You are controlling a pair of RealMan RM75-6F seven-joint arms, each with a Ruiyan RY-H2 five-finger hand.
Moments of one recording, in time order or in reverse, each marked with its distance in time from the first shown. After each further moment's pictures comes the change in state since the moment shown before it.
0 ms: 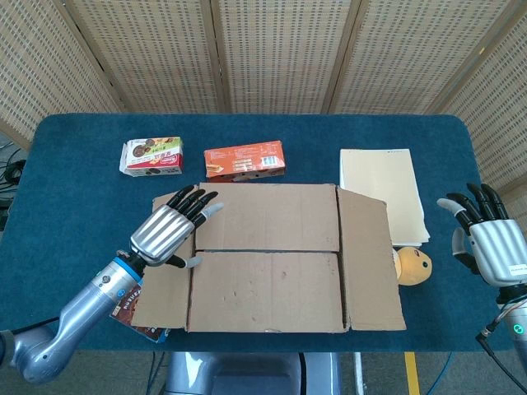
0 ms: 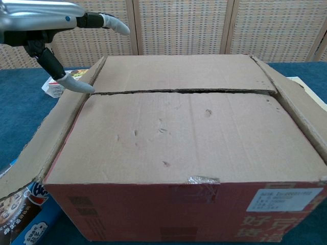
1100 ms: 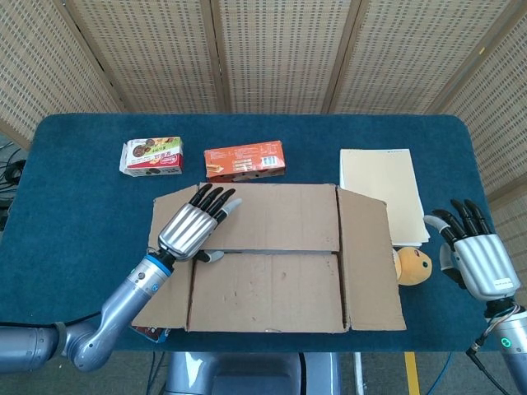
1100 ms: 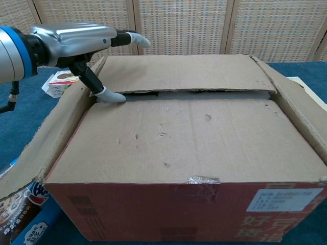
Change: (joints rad) left arm -0.075 -0.245 -0.006 0.133 -0.133 0.090 0.162; right arm -0.026 -0.045 -0.046 -0.008 -0.062 0.021 -0.055
